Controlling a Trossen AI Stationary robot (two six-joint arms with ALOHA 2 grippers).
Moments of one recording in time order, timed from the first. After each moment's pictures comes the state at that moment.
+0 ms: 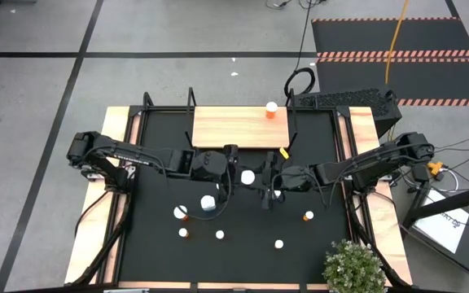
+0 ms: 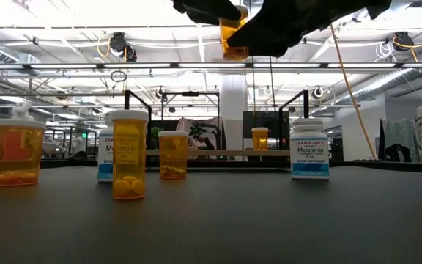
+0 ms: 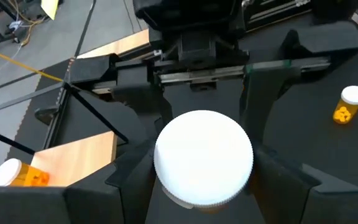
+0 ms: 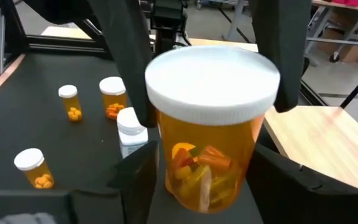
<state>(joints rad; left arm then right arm) -0.11 1.60 1.31 -0.23 -0.15 0.28 0.20 1.41 0.78 0.24 0.34 0.01</state>
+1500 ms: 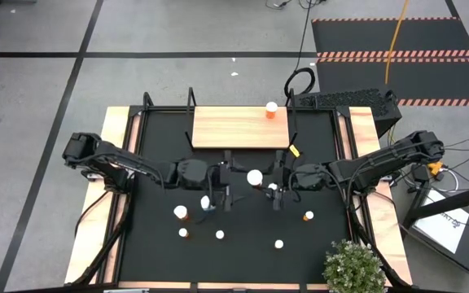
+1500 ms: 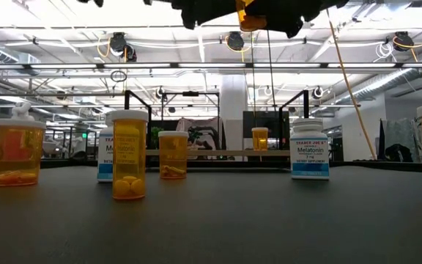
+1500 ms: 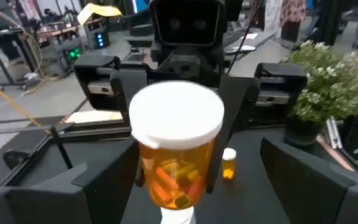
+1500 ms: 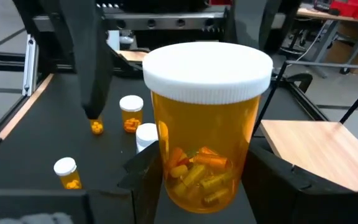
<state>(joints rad) -0.17 1.57 0.98 0.49 -0.15 0.08 0.24 1.26 0.78 0.15 0.34 0.02</state>
